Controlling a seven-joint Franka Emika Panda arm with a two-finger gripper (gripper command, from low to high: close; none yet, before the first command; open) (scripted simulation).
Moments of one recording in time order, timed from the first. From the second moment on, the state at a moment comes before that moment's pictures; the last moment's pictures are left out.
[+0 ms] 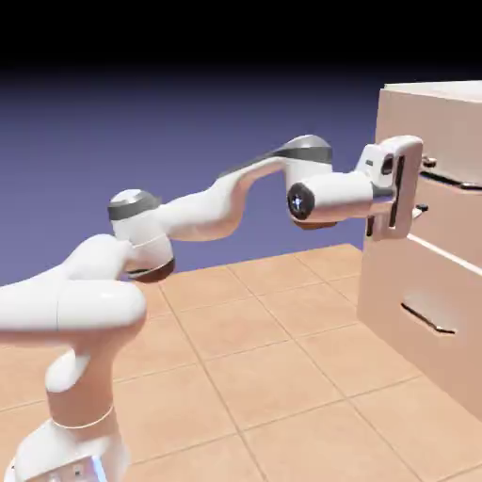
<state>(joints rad) 1.17 1.62 -1.86 -1.98 2.81 2.29 -1.97</state>
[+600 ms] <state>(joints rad) 1.41 1.66 -1.90 -2.35 2.76 2.16 -2.00</state>
